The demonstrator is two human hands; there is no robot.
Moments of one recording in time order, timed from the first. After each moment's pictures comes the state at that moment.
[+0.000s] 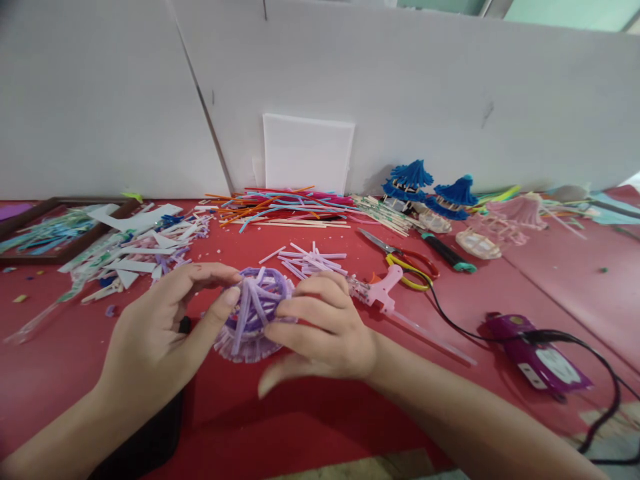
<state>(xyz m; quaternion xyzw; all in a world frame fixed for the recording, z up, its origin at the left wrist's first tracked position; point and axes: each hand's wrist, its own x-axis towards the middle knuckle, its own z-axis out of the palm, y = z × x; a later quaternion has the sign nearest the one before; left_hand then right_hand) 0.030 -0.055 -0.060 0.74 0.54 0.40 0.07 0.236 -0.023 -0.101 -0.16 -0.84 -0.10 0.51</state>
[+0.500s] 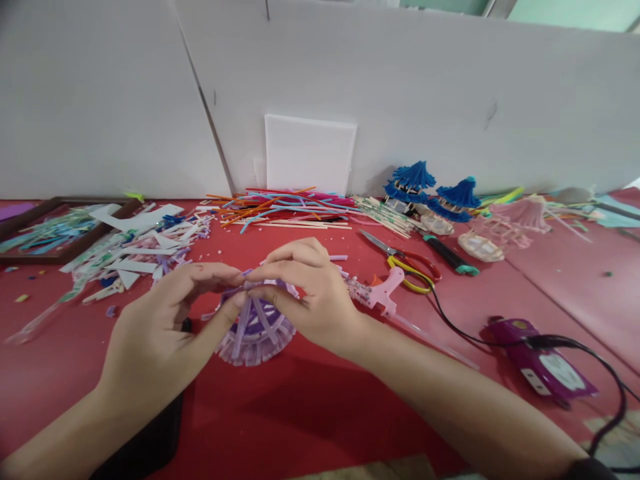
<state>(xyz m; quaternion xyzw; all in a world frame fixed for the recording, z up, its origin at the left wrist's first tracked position) 0.032 -0.054 -0.060 0.73 0.55 0.41 0.09 0.217 -0.001 -0.079 -0.25 -0.81 0.12 0.51</state>
